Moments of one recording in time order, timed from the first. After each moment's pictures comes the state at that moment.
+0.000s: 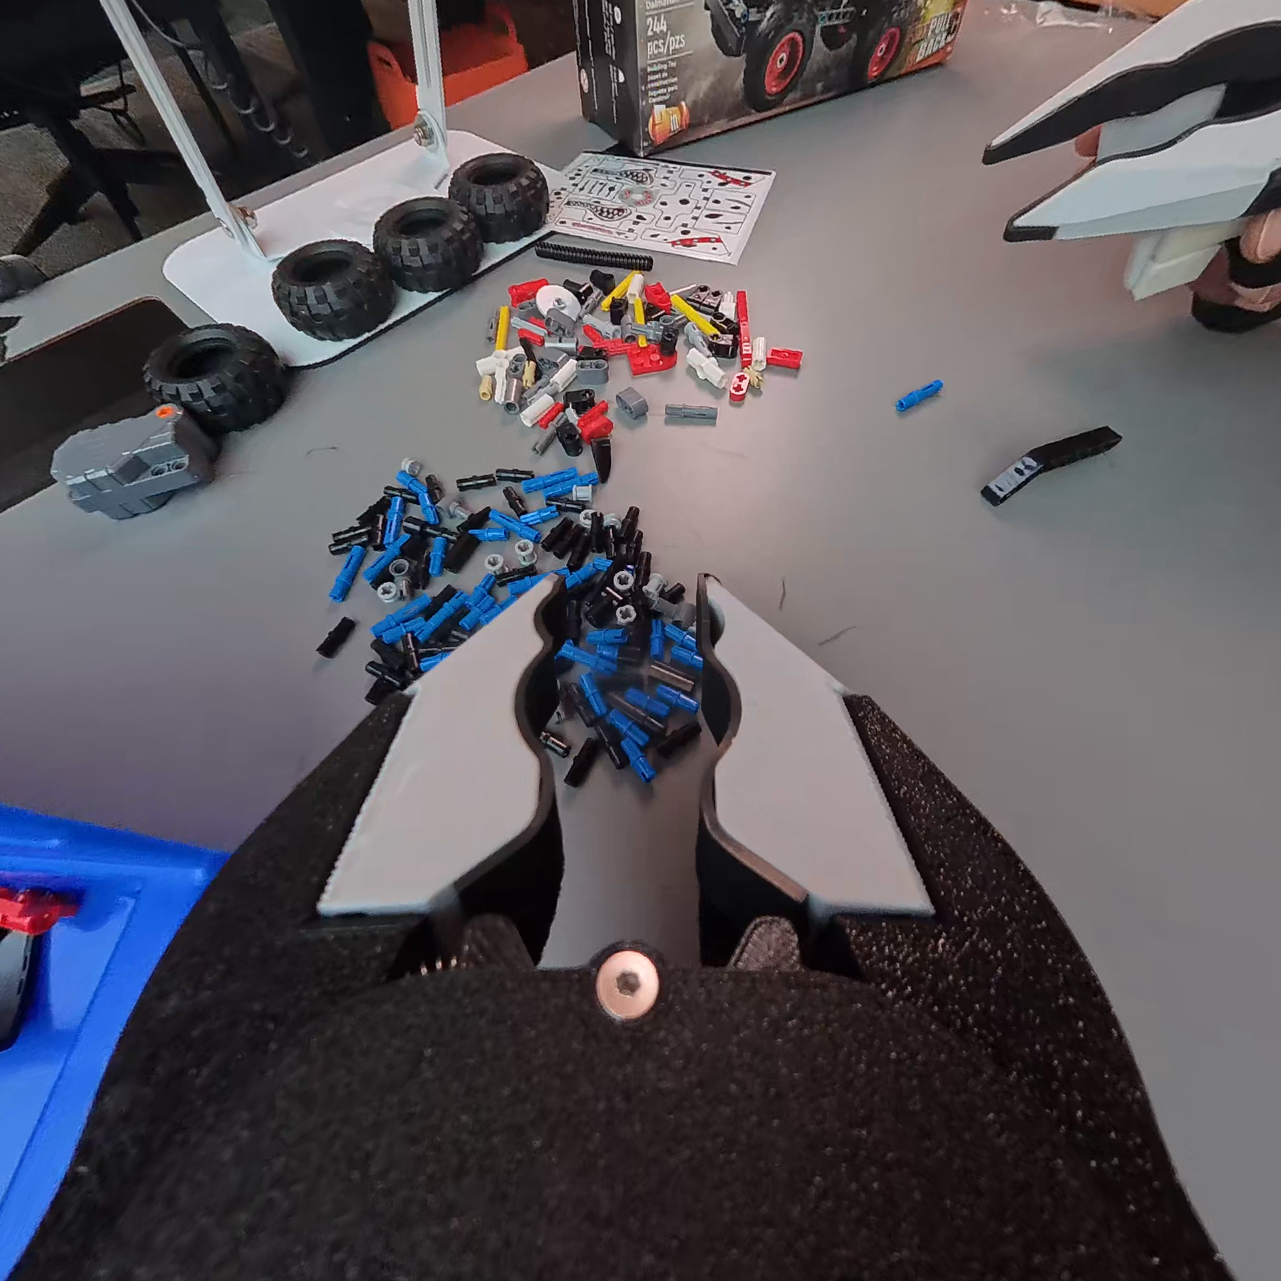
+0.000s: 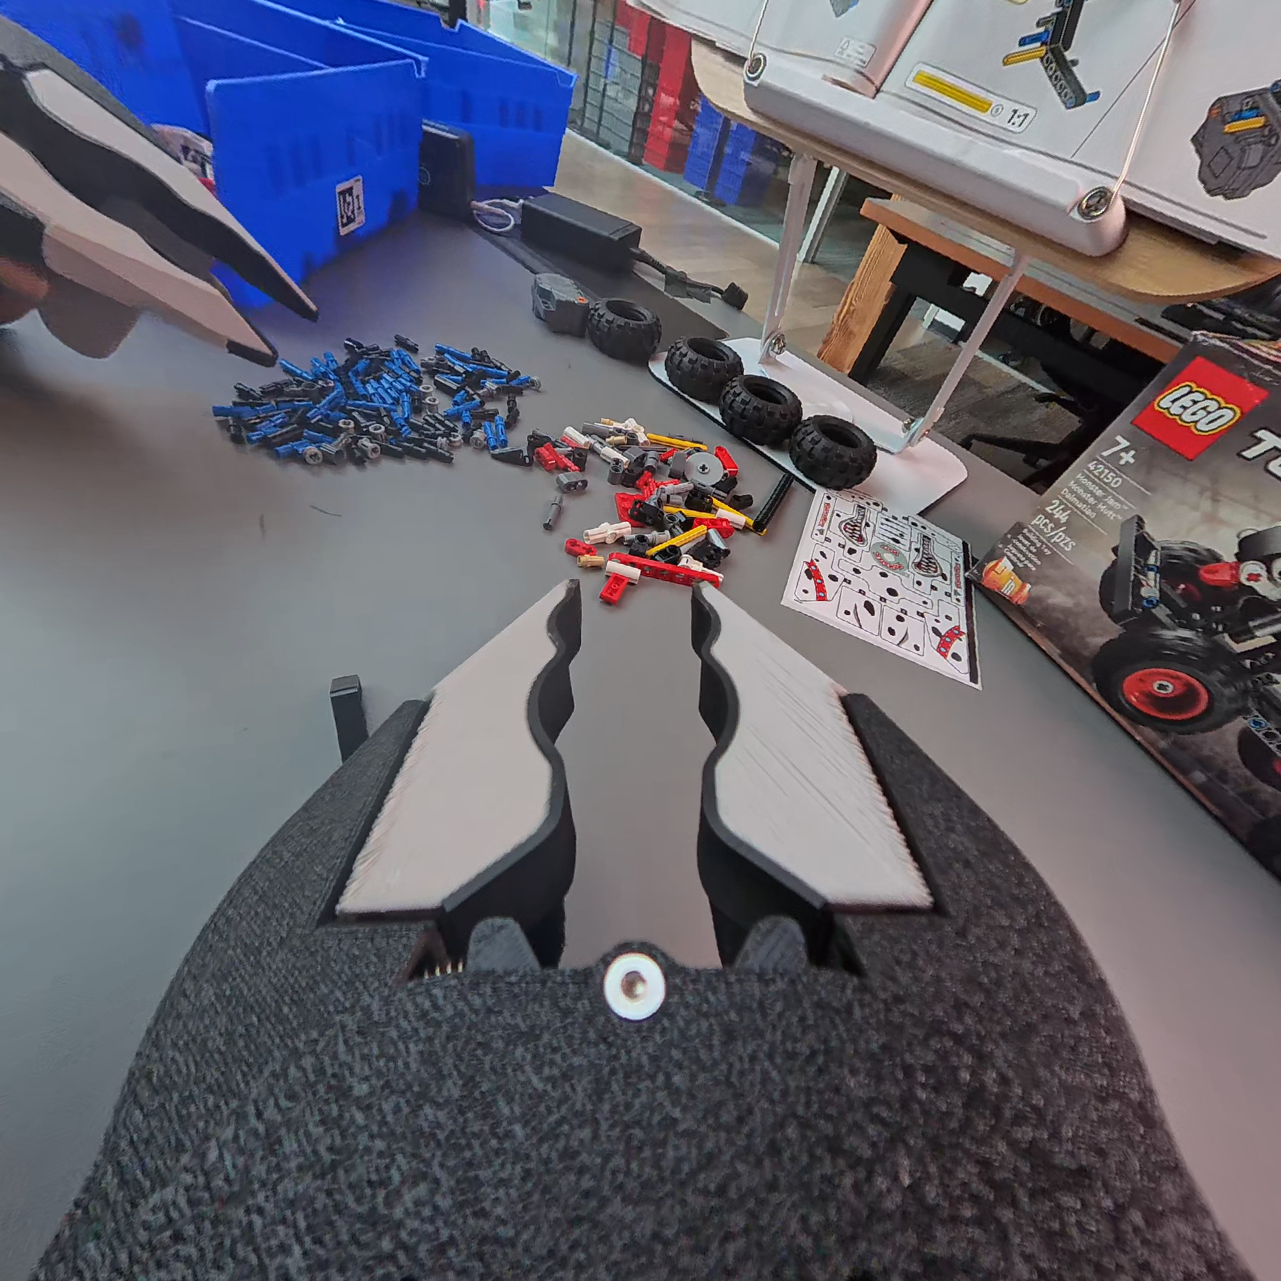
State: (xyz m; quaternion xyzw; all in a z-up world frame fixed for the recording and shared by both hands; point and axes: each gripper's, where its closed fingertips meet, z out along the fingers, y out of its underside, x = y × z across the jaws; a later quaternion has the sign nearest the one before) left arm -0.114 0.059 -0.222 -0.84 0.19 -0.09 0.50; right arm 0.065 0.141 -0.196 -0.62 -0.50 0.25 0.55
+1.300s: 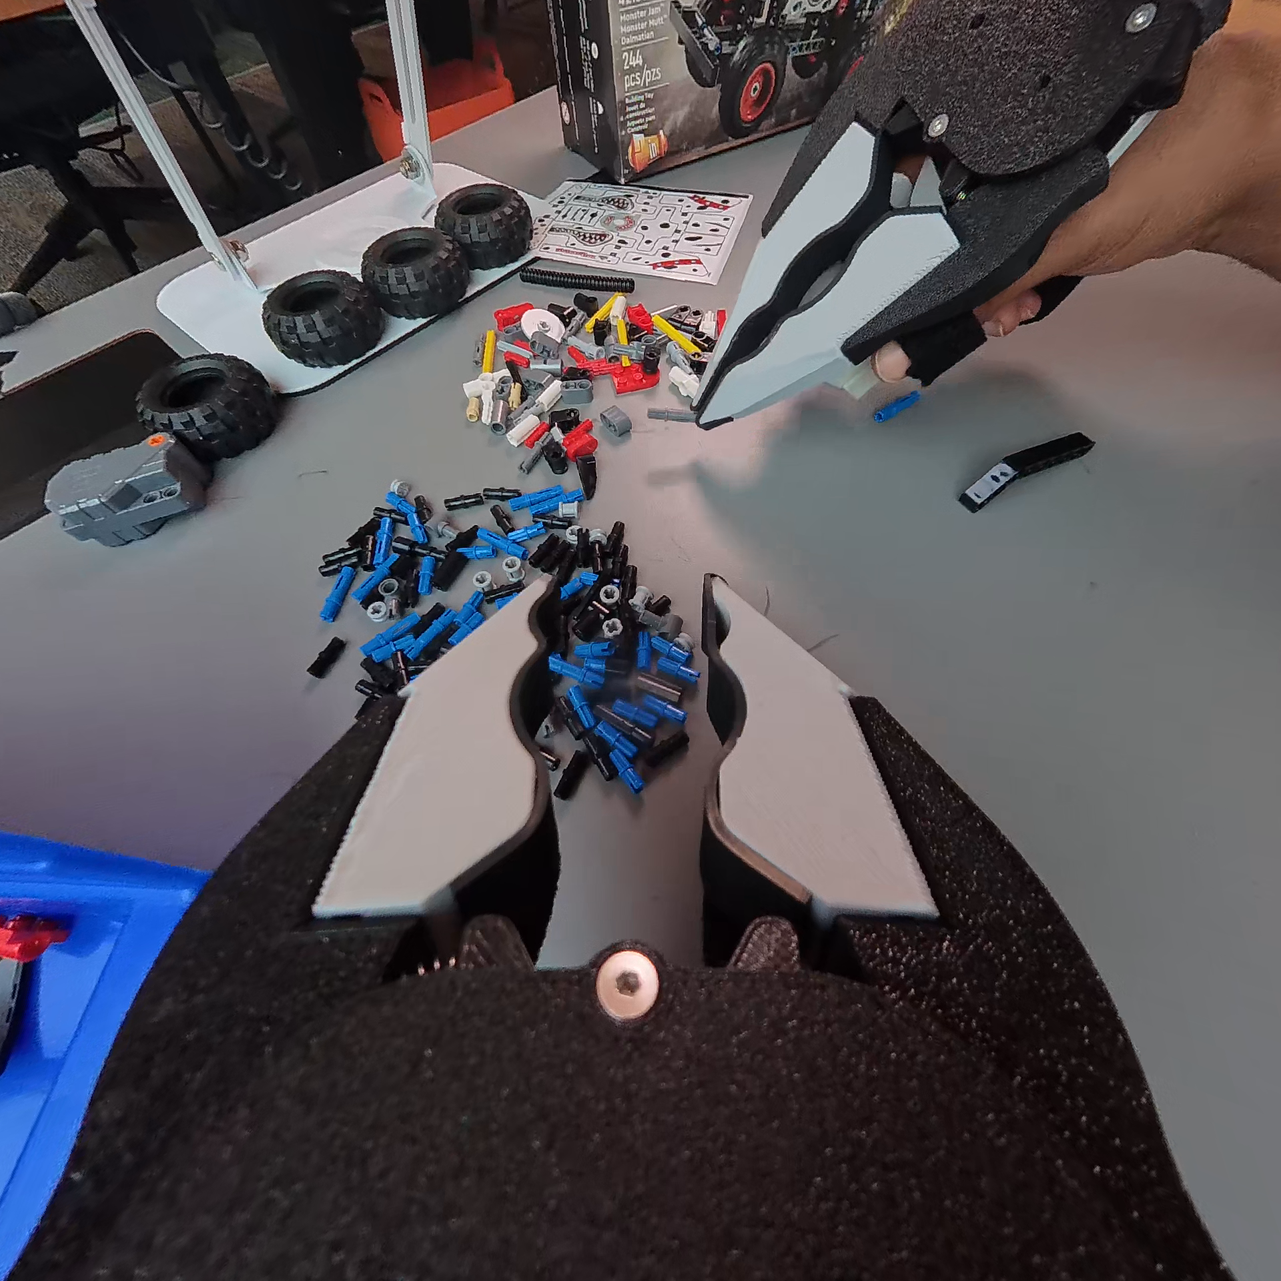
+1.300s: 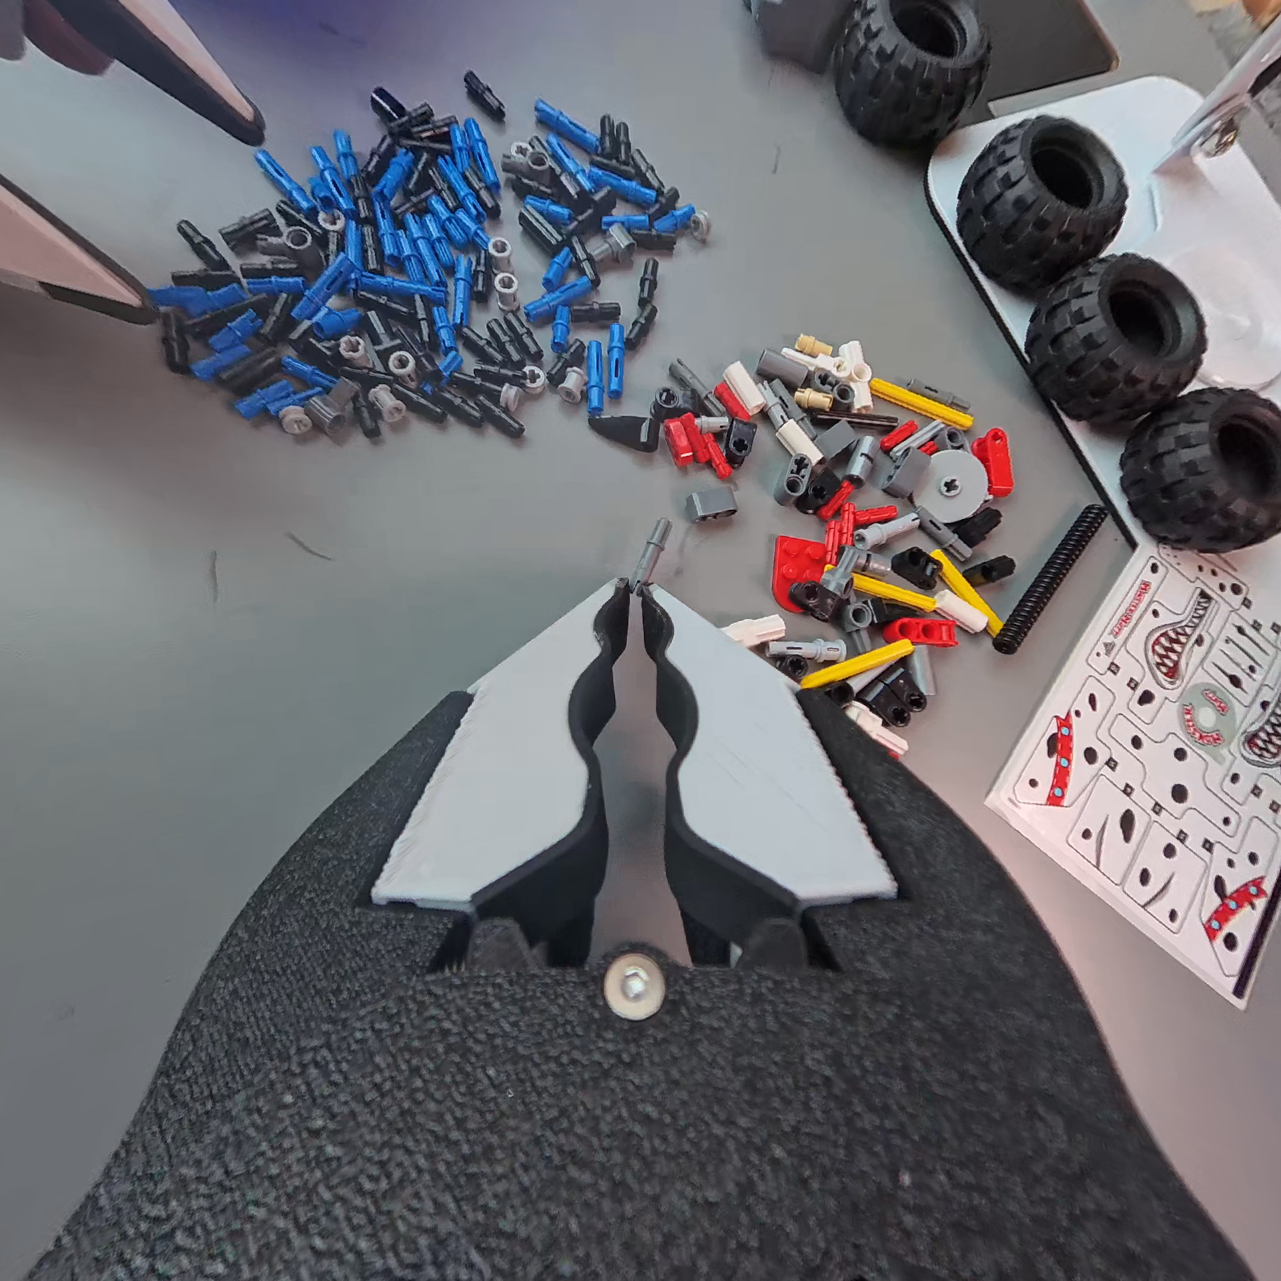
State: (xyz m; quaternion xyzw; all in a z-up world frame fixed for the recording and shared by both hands) left arm -0.108 0.058 -0.219 -0.83 0.21 -0.09 0.51; right arm -0.044 0.147 -0.257 -0.66 -0.65 0.19 0.33
